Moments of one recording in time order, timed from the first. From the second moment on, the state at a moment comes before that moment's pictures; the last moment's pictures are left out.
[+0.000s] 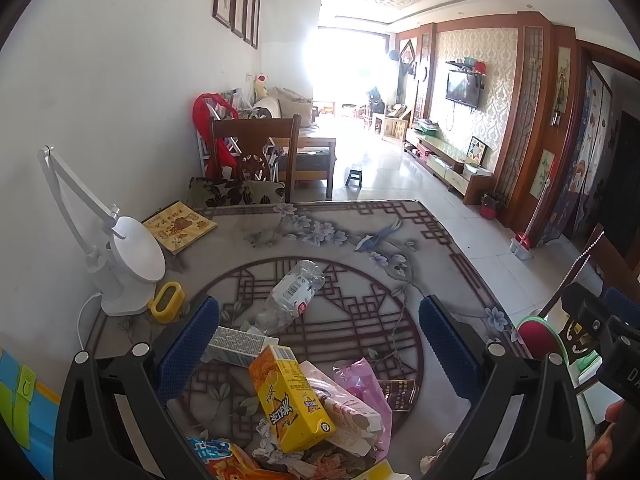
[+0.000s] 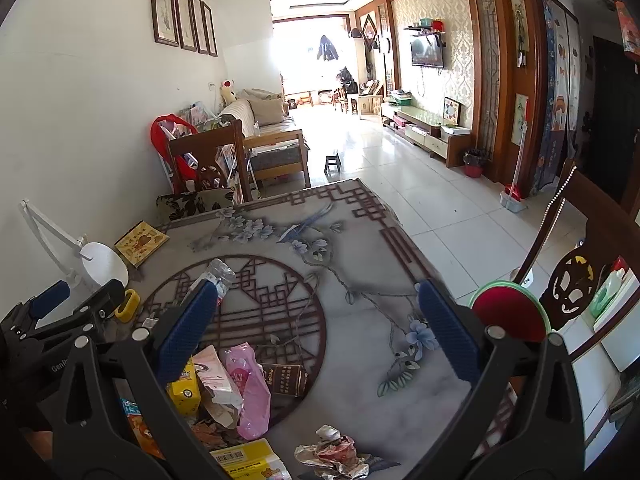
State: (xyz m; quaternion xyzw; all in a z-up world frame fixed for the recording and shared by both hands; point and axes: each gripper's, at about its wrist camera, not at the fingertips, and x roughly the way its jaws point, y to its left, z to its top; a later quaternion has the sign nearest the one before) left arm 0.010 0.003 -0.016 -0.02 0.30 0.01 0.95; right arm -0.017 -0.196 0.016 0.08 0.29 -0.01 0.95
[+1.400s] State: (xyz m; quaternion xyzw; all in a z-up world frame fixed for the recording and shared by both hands) left arm 0.019 0.002 -0.024 -0.03 0.31 0.02 0.95; right arm -0.006 -0.188 0.012 0.06 0.31 -0.01 0.95
